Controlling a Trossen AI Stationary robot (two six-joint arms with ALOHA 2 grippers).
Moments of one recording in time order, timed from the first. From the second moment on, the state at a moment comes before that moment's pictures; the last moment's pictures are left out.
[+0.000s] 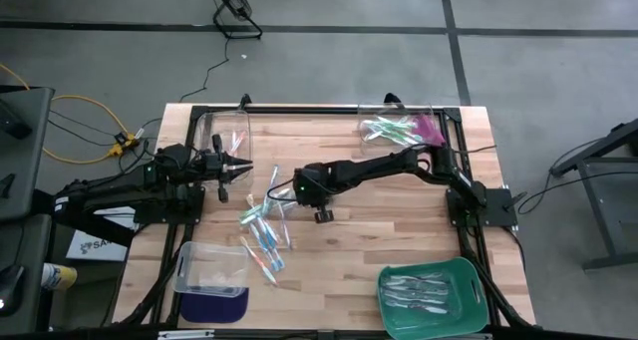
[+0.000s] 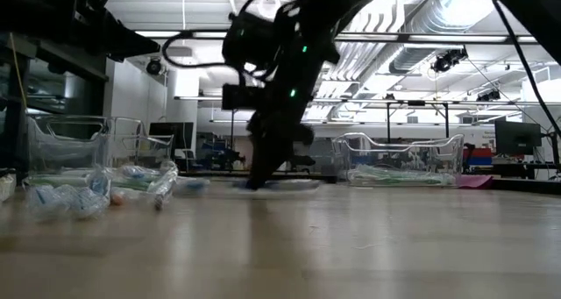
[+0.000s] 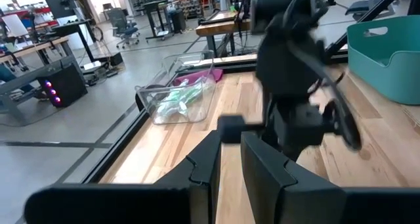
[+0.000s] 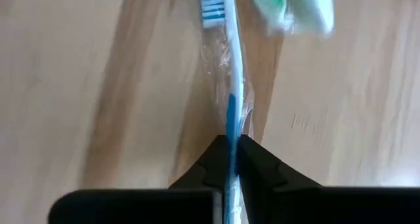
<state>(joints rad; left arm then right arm) 0.25 0.25 0.29 -0.11 0.01 0.19 -0.04 2.20 1.63 -0.56 0.01 -0.25</state>
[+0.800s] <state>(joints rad) 0.25 0.28 0.29 -0.08 0.01 0.19 0.29 1.70 1.44 -0.17 0.44 0.03</state>
